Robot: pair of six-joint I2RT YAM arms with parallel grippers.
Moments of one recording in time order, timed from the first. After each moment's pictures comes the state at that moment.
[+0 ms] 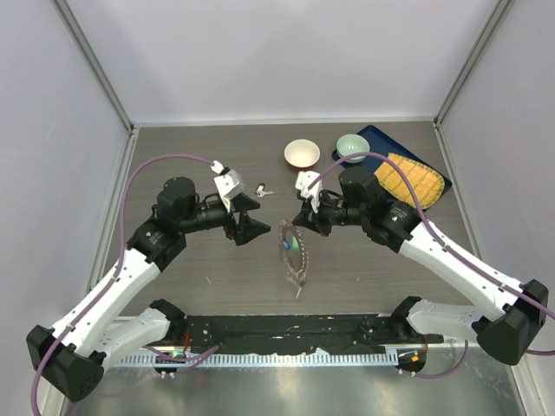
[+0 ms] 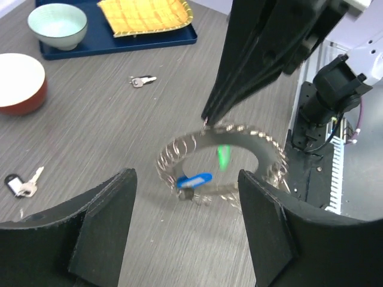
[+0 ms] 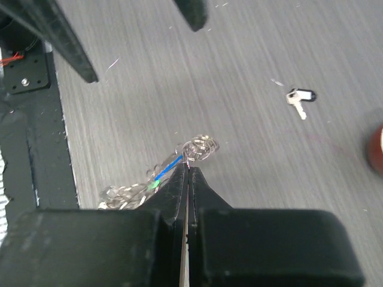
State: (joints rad) left arm -0.54 0.91 0.87 -0.21 0.66 0.02; right arm 0.73 1.14 1.08 -0.43 -0.45 -0.32
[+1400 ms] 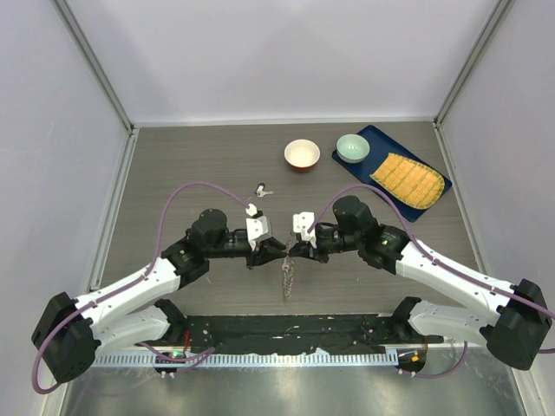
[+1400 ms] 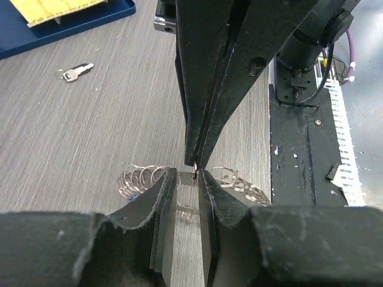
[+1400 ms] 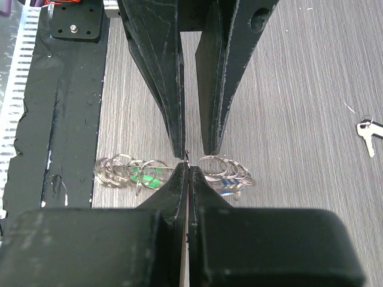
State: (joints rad) left arm -0.77 0.99 0.55 0.19 0.64 0.13; right arm 0.82 1.07 0.76 -0.21 -0.61 -0.46
